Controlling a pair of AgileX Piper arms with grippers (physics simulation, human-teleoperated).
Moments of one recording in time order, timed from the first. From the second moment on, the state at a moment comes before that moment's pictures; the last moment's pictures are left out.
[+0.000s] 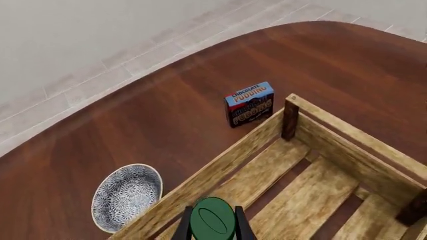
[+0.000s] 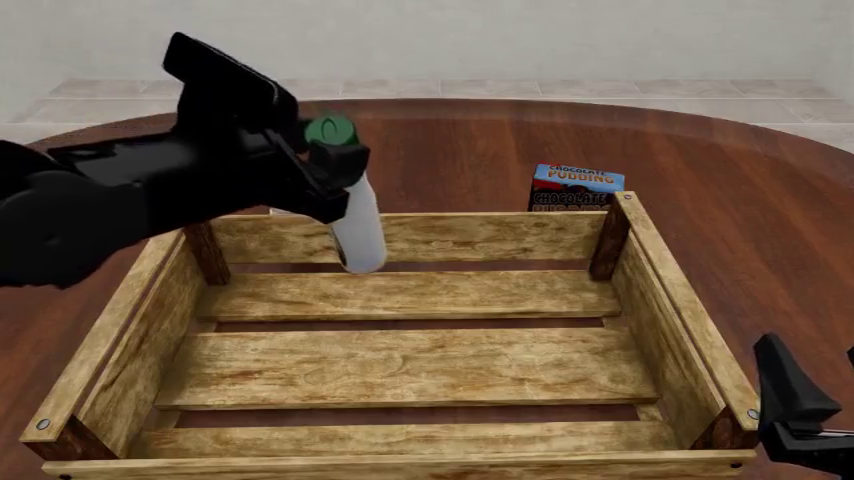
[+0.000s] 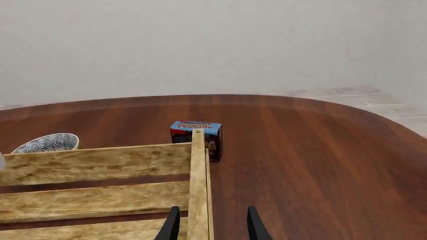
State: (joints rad) left arm -0.60 1.20 -0.97 0.16 0.15; right arm -0.04 0.07 0.00 -0.02 0.04
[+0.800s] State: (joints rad) left arm -0.57 1.30 -0.93 0.12 0.08; right arm -0.05 0.08 0.00 -0.04 0.05
